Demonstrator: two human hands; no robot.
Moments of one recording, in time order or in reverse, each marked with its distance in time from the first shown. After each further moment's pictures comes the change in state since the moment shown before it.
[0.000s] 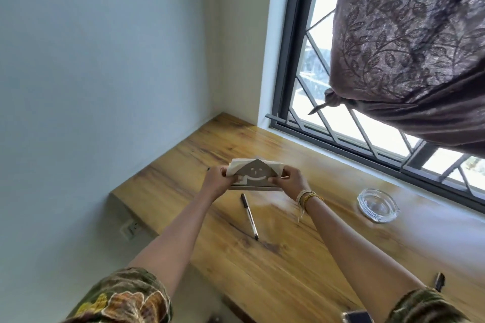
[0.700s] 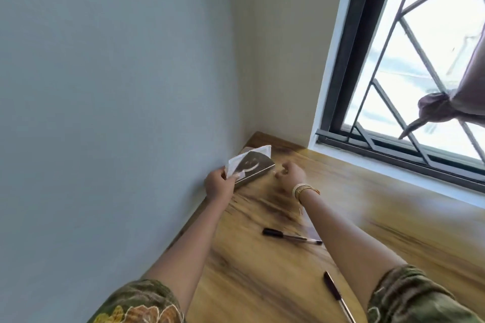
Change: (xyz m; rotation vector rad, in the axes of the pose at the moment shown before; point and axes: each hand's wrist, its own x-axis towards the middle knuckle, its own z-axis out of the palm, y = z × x) left_hand 0.228 -0.078 -0.108 0.096 0.313 -0.121; right_hand 0.236 -0.077 0.157 -0.125 0.029 0.189
